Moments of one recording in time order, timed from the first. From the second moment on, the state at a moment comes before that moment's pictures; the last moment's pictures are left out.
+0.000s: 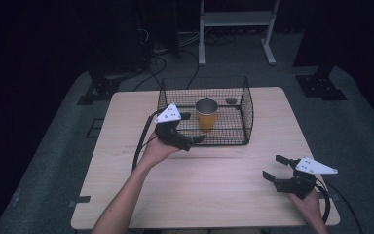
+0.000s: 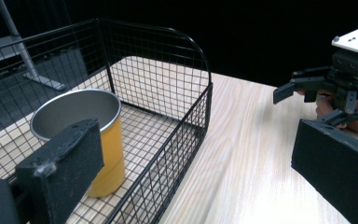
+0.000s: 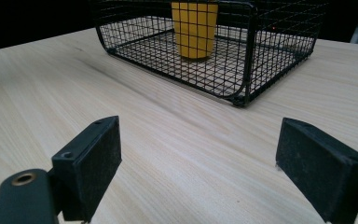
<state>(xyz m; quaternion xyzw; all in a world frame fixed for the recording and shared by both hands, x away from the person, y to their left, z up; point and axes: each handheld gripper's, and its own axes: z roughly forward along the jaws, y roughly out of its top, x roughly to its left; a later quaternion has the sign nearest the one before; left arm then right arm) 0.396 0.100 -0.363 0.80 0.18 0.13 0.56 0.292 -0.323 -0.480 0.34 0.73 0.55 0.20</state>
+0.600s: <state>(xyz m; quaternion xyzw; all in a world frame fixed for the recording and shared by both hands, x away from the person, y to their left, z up) 0.376 0.110 -0.375 0.79 0.17 0.13 0.57 0.292 -0.323 -0.480 0.34 0.73 0.55 0.20</state>
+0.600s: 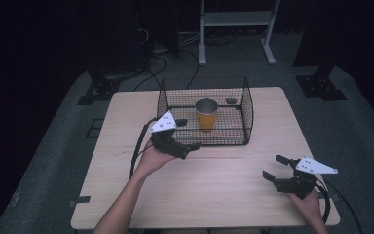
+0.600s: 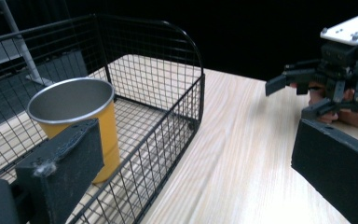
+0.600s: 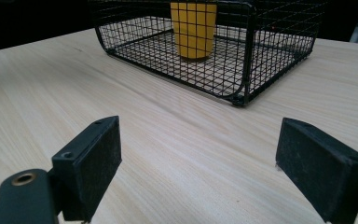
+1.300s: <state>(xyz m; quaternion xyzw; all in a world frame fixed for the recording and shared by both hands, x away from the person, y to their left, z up) 0.345 0.122 -0.401 0.80 0.17 0.14 0.56 0.293 -0.323 -0.480 0.34 0.73 0.55 0.20</state>
